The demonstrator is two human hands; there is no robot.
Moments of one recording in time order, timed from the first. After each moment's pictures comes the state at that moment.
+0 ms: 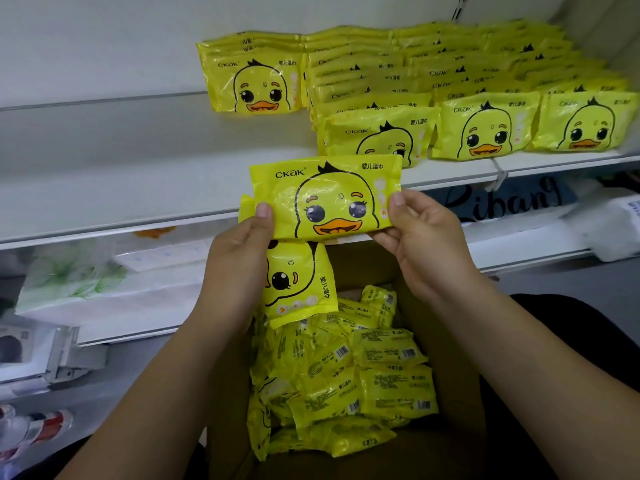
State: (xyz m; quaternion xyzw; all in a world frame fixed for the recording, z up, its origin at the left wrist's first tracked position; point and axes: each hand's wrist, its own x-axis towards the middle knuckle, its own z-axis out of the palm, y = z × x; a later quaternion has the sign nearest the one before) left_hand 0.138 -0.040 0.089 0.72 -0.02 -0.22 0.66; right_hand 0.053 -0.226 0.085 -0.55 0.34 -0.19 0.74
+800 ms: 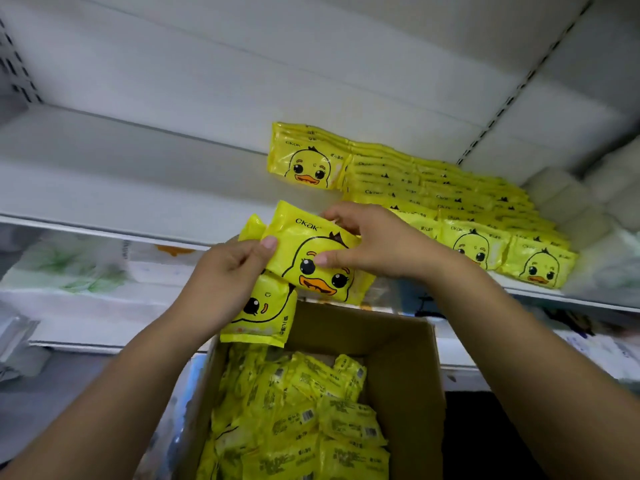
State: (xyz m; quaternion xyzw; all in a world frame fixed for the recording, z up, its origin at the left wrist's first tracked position) left_hand 0.171 0.023 0.113 0.77 -0.17 -0.12 0.61; right_hand 0.135 -0.194 0.196 -0.95 0.03 0.10 0.29
